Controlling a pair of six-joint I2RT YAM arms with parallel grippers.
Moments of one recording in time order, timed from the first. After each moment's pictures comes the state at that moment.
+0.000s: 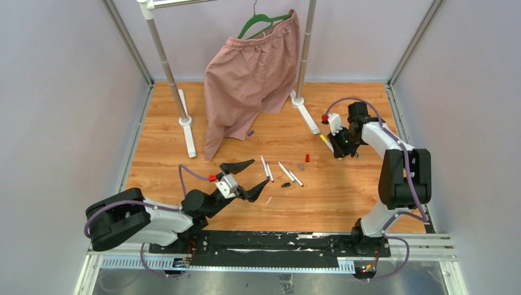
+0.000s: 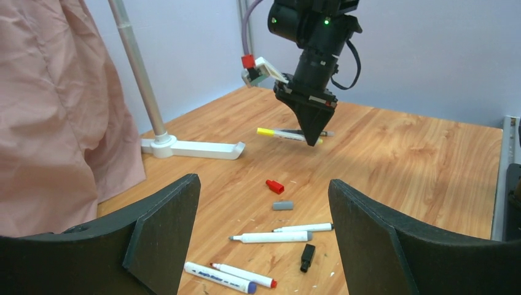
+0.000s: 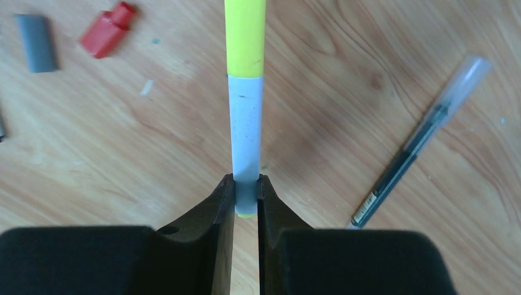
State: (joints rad) left arm -1.06 1.22 0.07 1.51 -0.12 0.15; right arm 0.05 1.64 1.11 -0.69 -0.35 -0.69
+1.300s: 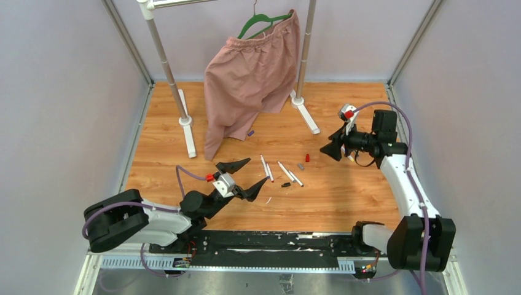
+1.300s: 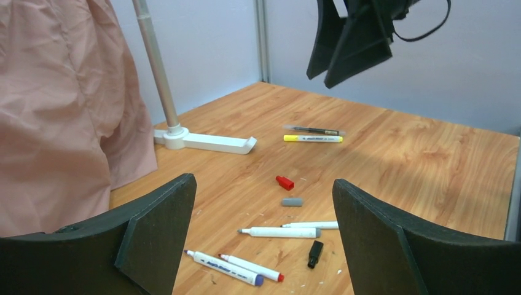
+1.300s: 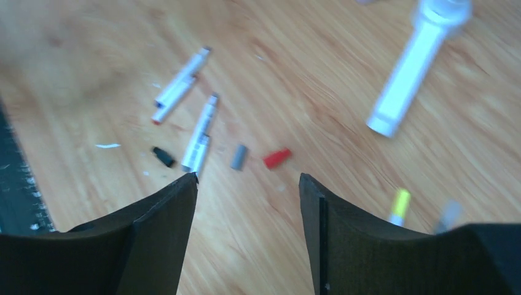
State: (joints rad) left arm -1.06 1.20 0.05 1.51 -0.17 0.14; right arm -0.05 1.16 0.93 -0.51 -0.83 -0.56
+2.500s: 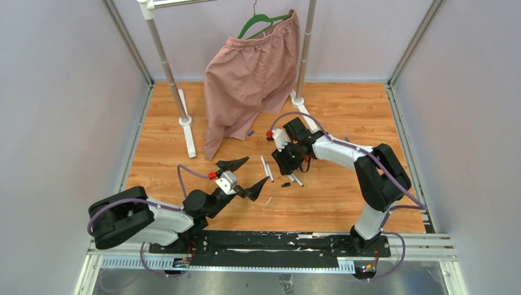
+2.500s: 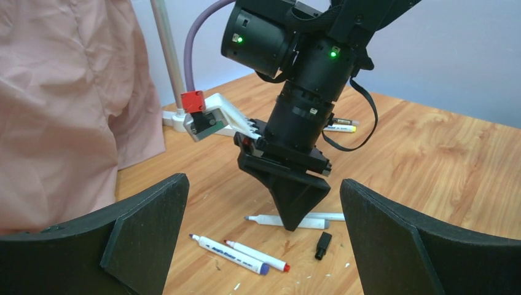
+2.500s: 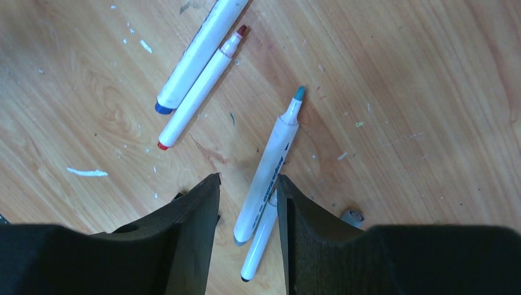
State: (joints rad) left arm -1.06 1.25 0.06 1.51 -0.23 0.12; right arm 0.60 1.72 1.08 -0.46 -0.34 -0.26
